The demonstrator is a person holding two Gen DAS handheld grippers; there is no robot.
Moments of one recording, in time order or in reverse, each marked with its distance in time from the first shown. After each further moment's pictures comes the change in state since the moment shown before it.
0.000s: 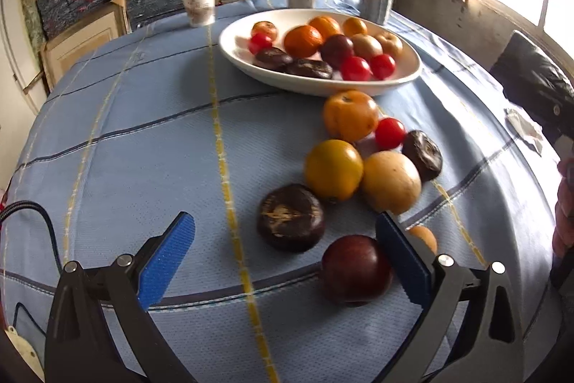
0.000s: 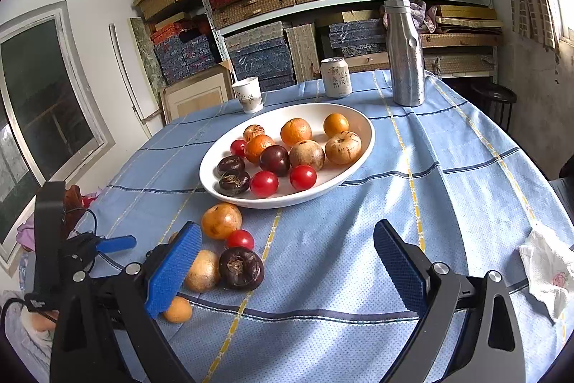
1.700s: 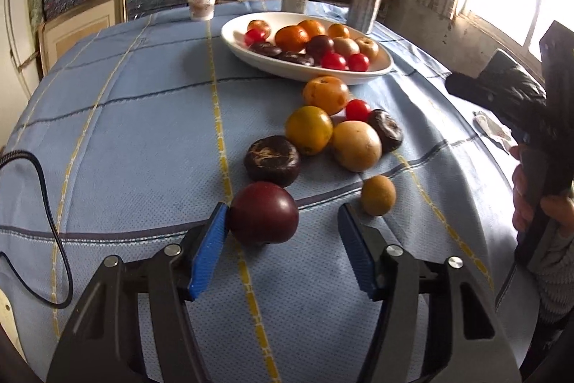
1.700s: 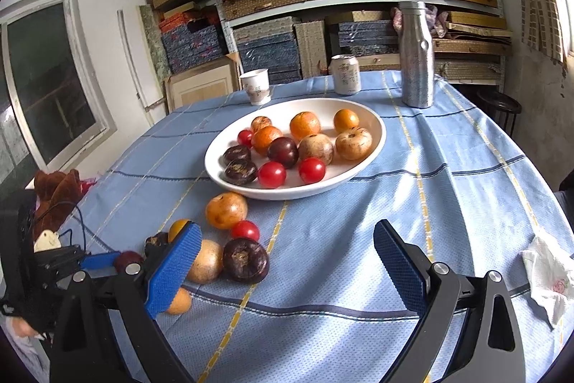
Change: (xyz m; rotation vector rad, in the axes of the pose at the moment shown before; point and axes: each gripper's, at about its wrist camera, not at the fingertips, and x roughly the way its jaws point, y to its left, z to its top) left arm -0.033 0.003 -0.037 -0.073 -0.019 -0.103; right arm 0.003 0.012 -0.005 -0.063 0.024 0.011
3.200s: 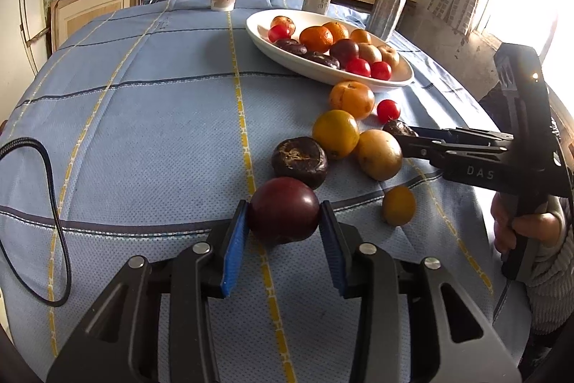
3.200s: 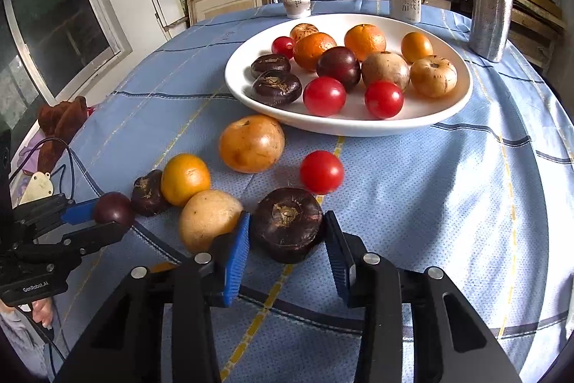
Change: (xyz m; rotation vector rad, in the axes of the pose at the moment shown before) left arm 0.000 0.019 0.000 -0.075 -0.004 0.003; right arm 0.079 0.032 -0.009 -0.109 0.322 0.074
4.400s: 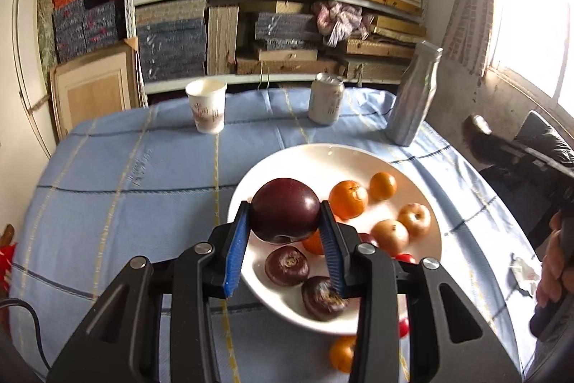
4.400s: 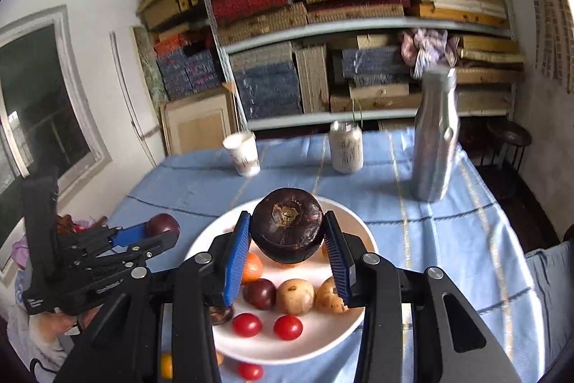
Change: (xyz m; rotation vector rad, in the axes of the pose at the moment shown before) left arm 0.059 -0.024 0.204 0.049 -0.180 0.082; right arm -0.065 -0.076 0.140 0.108 -0.367 -0.075
